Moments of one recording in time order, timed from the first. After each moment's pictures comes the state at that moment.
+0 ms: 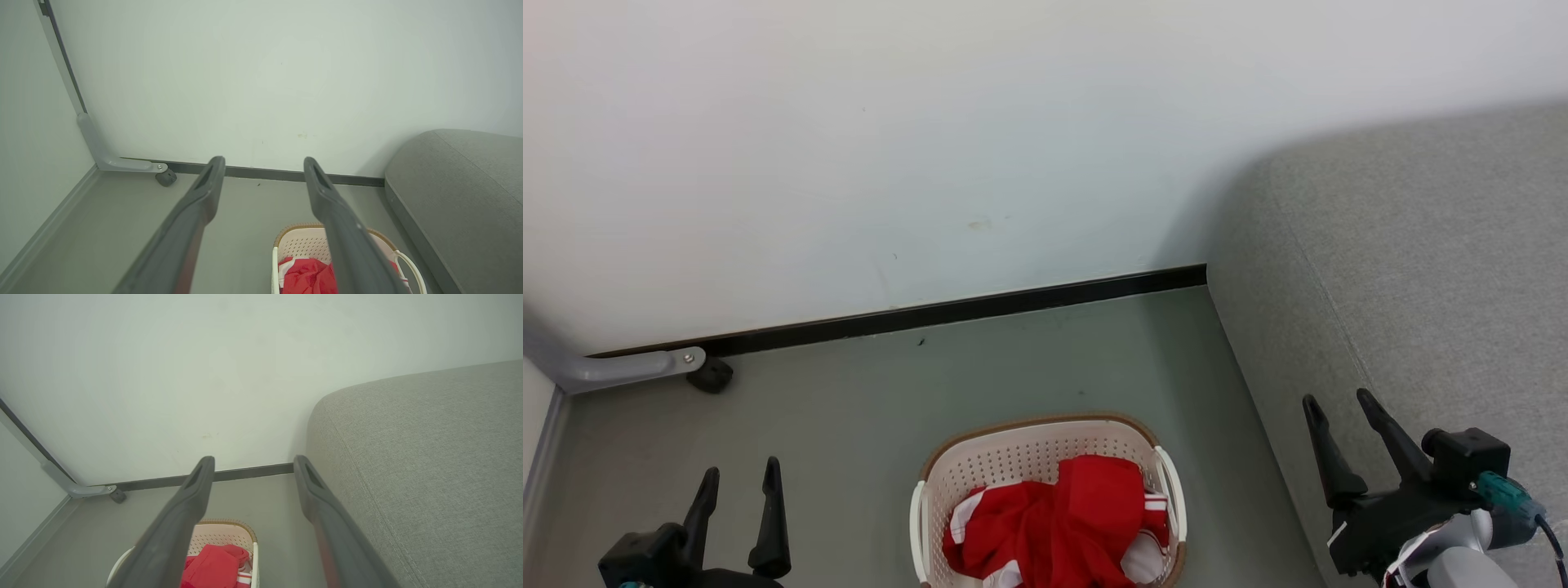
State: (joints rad) left arm -0.04 0.20 -0.06 0.38 -0.48 -0.05 -0.22; right arm -0.20 -0.18 0.26 0.47 0.41 0.09 -0.22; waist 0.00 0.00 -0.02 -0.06
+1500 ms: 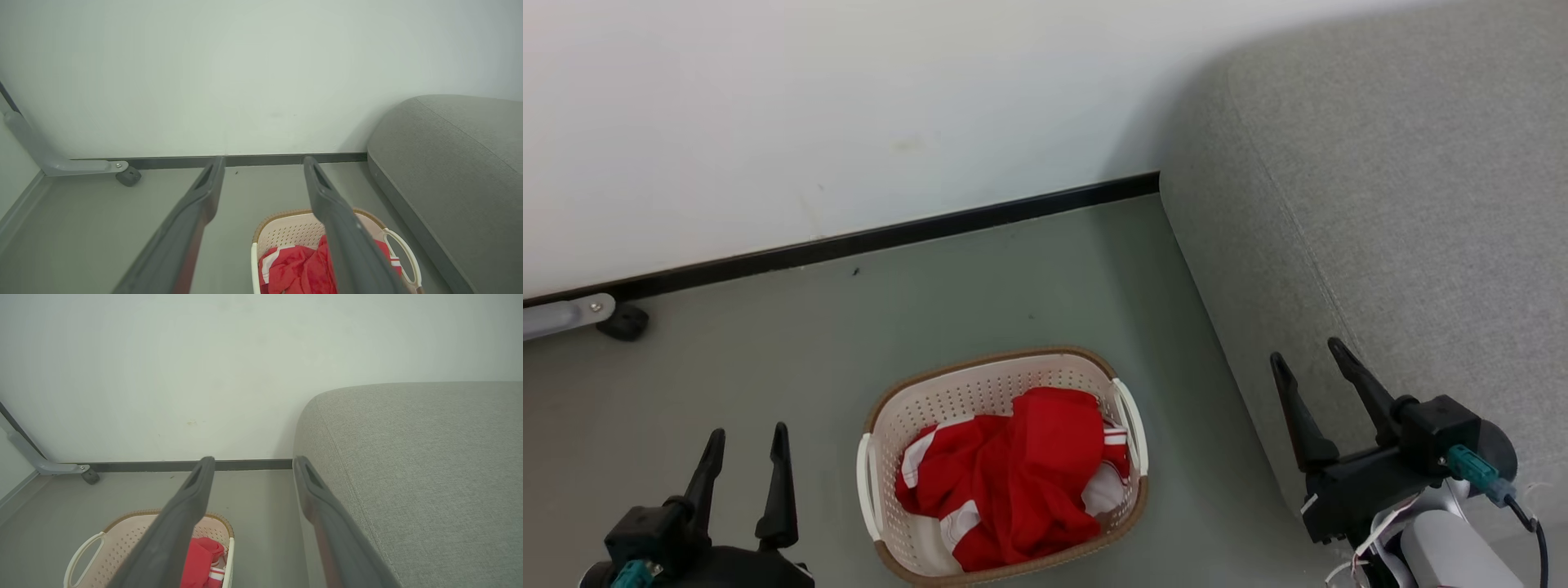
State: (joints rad) left arm -0.07 0.17 0.00 0.36 -0.35 -0.11 -0.25; right arm -0.24 -0.16 0.26 0.40 0.23 0.09 -0.25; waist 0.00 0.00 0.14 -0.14
